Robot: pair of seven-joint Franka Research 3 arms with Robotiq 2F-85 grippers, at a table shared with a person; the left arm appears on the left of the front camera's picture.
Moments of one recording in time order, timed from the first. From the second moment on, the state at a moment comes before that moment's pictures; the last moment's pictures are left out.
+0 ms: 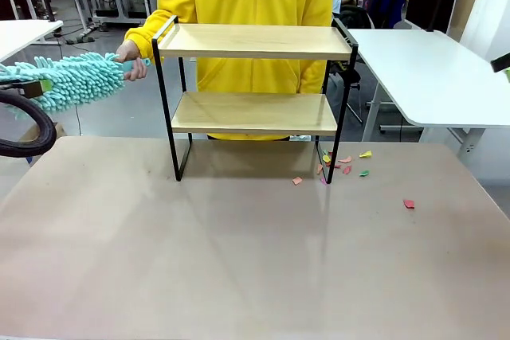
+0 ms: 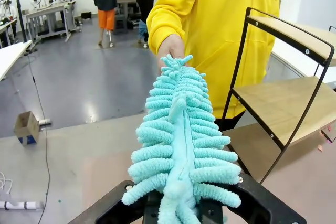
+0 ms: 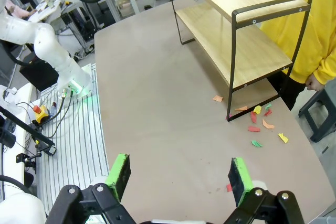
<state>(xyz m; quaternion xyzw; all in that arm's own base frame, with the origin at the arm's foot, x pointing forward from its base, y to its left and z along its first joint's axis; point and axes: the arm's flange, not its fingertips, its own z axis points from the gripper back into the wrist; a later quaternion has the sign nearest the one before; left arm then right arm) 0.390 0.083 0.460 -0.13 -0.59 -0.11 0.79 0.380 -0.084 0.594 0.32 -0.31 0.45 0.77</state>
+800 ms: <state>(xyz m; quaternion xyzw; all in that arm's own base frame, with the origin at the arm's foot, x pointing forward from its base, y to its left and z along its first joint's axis) 0.383 0.096 0.499 -0.15 -0.59 -0.08 0.79 0.380 -0.084 0.594 0.32 -0.31 0.45 0.77</state>
